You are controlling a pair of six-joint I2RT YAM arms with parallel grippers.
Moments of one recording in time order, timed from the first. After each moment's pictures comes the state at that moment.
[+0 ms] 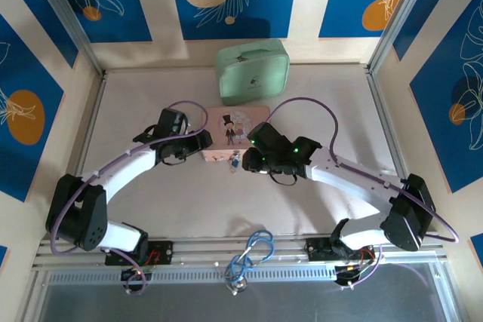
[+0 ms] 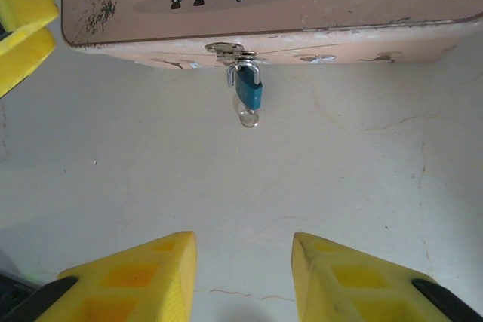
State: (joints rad) left arm -0.40 1.41 0.88 -0.36 0.27 -0.72; right arm 0.89 1.34 1.06 -0.72 0.06 0.89
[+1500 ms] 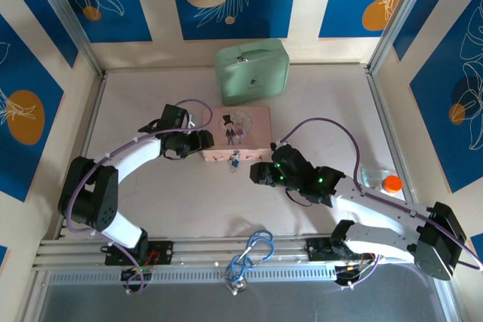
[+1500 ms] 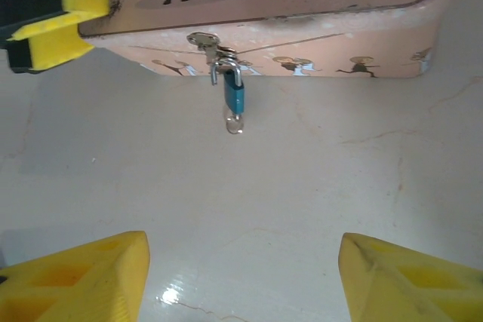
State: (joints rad) left arm -0.35 1.55 0.95 -0.39 0.37 -0.59; right arm 0.89 1.05 0.66 -0.38 0.08 0.80
